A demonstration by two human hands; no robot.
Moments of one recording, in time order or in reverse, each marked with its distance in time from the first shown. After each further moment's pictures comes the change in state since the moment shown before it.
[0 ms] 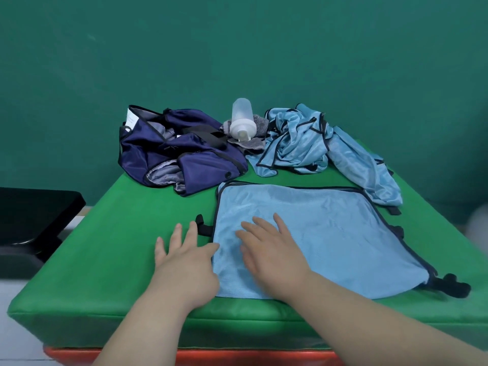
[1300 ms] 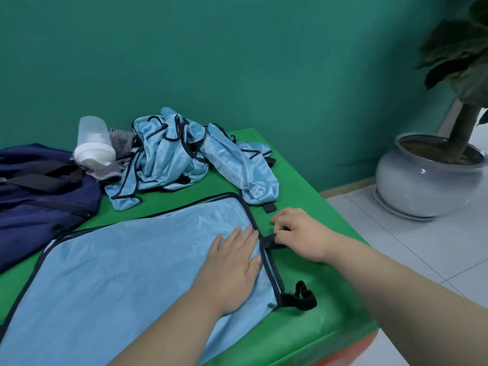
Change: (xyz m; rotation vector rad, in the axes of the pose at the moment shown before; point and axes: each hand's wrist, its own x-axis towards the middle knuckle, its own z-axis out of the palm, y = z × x) left_hand 0.098 0.319 0.069 -0.035 0.050 0.724; right_hand -0.121 0.332 -0.042 0.462 -0.107 0.540
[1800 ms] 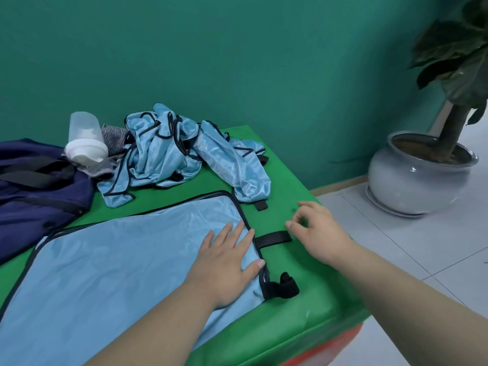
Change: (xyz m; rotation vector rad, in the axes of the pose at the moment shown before) left_hand 0.005 0.002 0.004 0.116 -0.056 -0.021; right_hand -0.030 0.029 -0.010 0.083 0.294 0.120
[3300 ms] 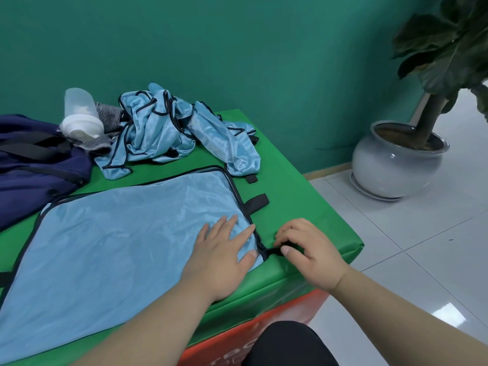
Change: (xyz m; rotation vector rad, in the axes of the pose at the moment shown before) left_hand -0.065 0.032 0.008 -0.110 0.053 -0.020; right_hand -0.109 0.008 0.019 0.053 0.011 -0.406
